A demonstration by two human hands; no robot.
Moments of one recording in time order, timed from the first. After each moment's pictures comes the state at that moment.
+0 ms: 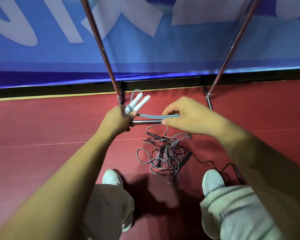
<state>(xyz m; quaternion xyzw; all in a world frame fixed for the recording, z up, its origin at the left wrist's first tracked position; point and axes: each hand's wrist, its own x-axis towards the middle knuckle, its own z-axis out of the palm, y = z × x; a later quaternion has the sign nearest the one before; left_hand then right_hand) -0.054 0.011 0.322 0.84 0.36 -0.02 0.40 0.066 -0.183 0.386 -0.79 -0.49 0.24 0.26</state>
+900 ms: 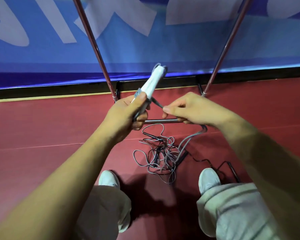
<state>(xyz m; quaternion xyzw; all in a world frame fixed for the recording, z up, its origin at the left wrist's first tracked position) -0.046 -0.038 0.364 0.58 0.20 0.05 0.79 0.093 -0.197 0.378 -0.76 -0.40 0.36 0.36</state>
